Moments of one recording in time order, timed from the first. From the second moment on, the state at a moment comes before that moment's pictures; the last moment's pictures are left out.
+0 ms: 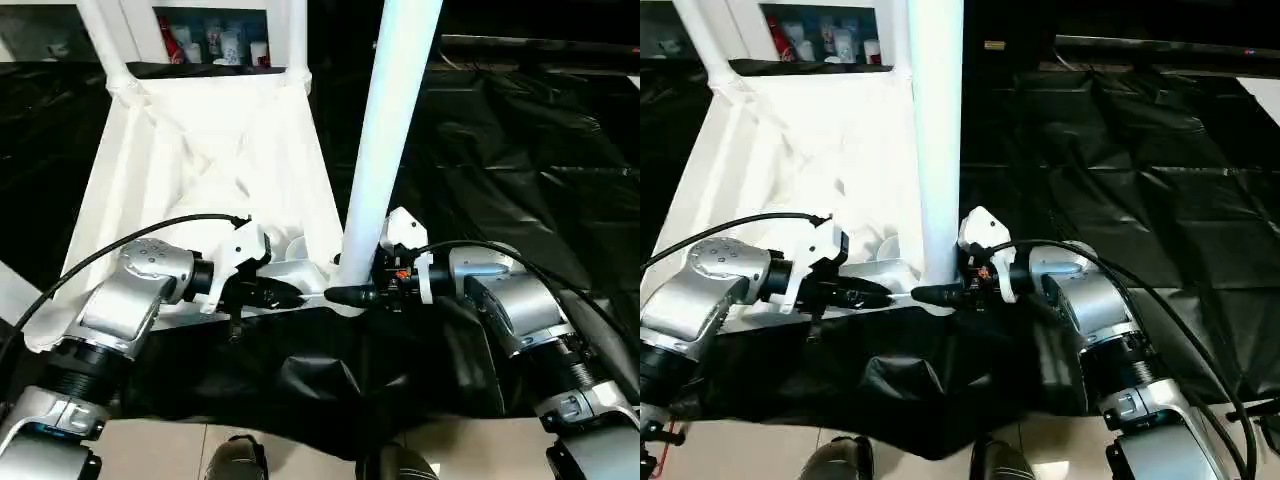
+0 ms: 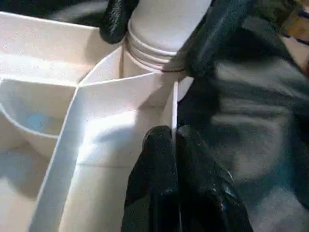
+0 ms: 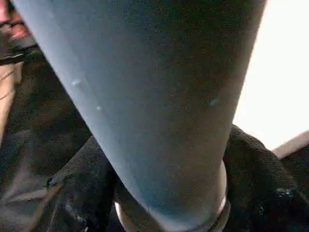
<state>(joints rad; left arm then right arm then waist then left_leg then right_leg) -0.52 0.48 -0.22 0.27 -0.13 0.35 -1.22 -0.57 -0.30 0.22 0.38 0.15 0.29 1.08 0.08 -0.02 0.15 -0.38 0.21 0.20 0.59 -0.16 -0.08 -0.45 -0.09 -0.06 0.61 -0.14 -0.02</state>
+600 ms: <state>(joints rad) -0.62 0.31 -0.17 0.39 -0.06 0.42 -0.89 -0.61 -0.01 0.05 0.51 0.06 0.25 0.43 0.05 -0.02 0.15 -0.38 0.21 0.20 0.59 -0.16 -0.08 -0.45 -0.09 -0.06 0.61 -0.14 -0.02</state>
